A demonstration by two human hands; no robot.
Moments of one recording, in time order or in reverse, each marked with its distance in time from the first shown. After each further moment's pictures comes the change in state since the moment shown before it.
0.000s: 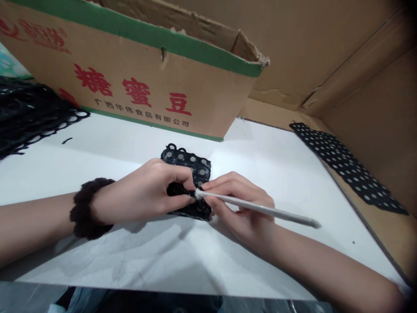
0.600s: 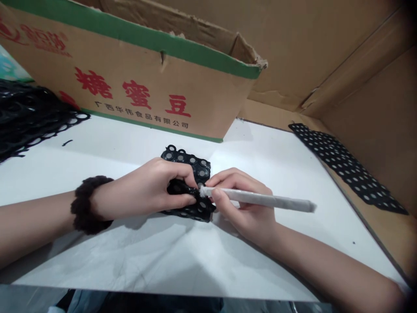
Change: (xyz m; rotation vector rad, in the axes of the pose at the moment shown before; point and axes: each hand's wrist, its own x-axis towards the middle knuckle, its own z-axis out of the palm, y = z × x) left_hand 0.006 -0.004 -0.003 -0.074 -0.058 0.033; right_hand 0.004 0.004 -0.002 -0.001 0.047 0.087
